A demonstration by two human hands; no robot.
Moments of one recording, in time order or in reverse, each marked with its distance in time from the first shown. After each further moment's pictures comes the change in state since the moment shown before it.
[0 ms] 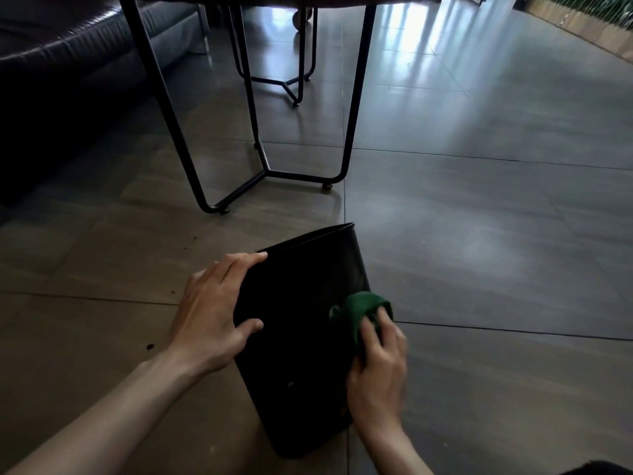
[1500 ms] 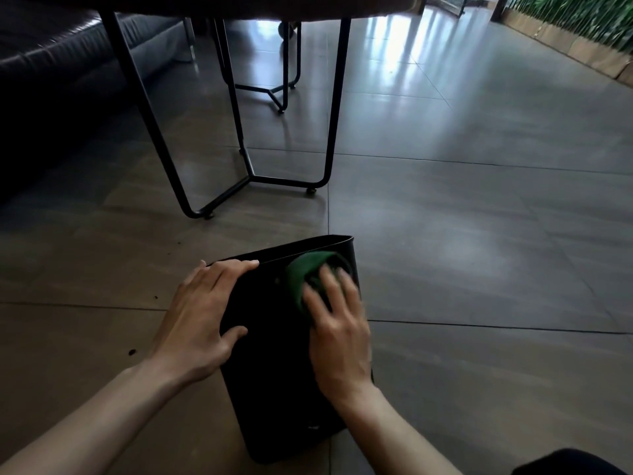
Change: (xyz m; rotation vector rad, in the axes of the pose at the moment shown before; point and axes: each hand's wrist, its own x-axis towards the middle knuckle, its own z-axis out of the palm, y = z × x) left_hand -0.005 0.012 0.006 0.022 -0.009 0.081; right_hand 0.033 -0.030 -0.020 -0.017 0.091 -0.471
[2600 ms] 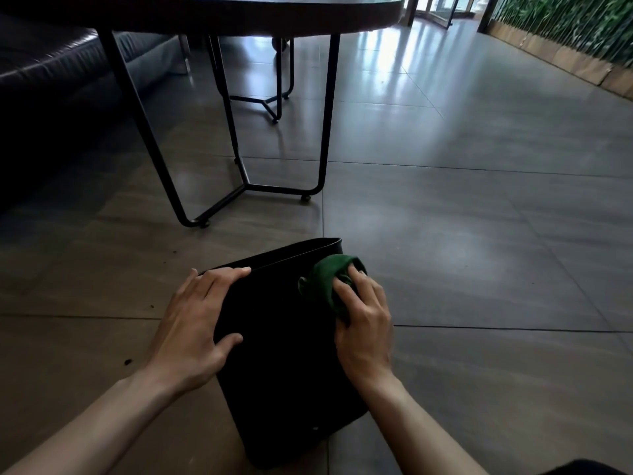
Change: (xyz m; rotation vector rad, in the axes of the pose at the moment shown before) left_hand -0.005 0.005 -0.004 -0.017 -0.006 -0.011; right_hand 0.011 0.033 -0.012 0.122 0.033 0.219
